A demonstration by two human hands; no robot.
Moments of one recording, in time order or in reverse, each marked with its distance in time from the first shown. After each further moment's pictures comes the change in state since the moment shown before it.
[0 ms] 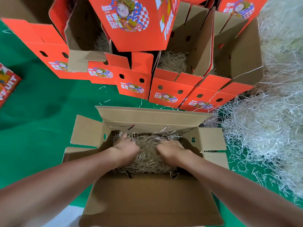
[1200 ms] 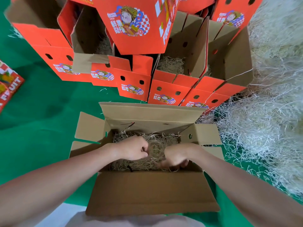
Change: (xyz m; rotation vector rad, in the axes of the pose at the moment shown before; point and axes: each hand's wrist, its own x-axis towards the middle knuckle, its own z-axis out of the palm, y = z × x) left_hand -0.021 -0.002 -0.015 -0.862 0.235 0.140; right_hand -0.040 -0.002 -0.029 0.150 -0.397 0.039
